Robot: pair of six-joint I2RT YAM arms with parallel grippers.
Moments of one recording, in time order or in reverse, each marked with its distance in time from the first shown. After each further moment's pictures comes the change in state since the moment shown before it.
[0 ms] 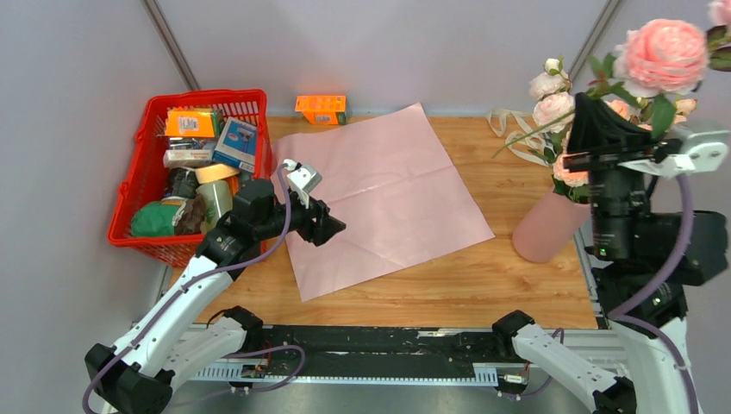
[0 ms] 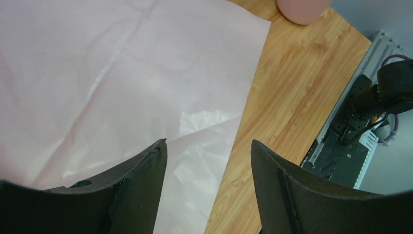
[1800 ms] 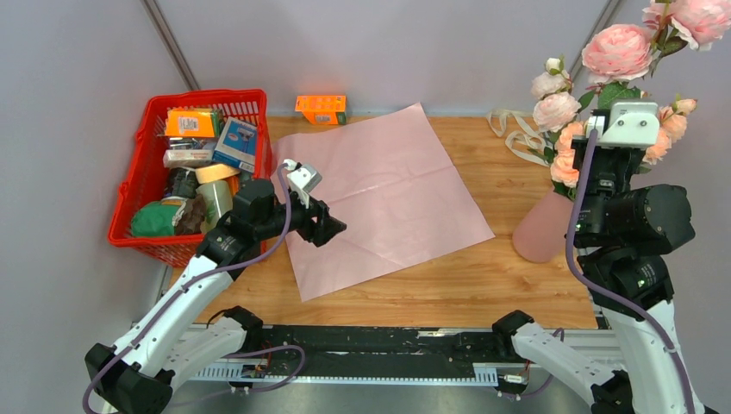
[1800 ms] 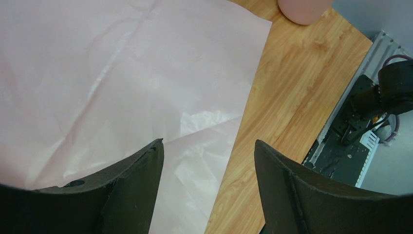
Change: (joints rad) left arm 0.000 0.001 0.000 0.000 -0.005 0.000; right arm 0.000 0.052 0.046 -0.141 0.426 -0.478
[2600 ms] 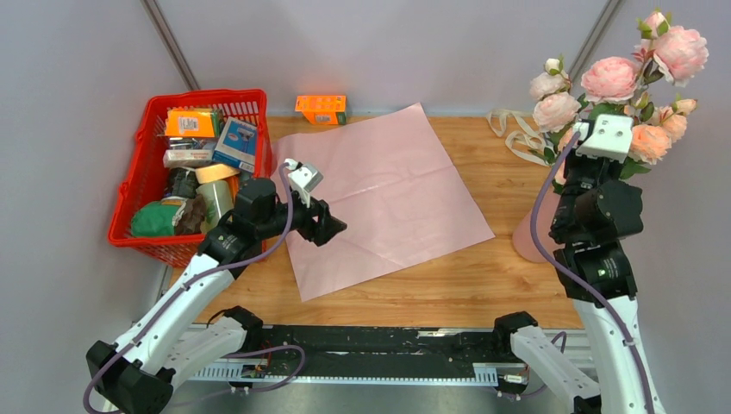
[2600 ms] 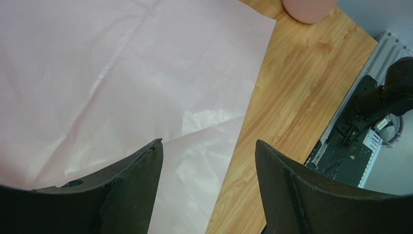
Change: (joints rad) left arm 0.000 0.013 0.000 0.000 -0.010 -0.001; right arm -0.247 -0.055 -0.267 0.067 -0.019 0.135
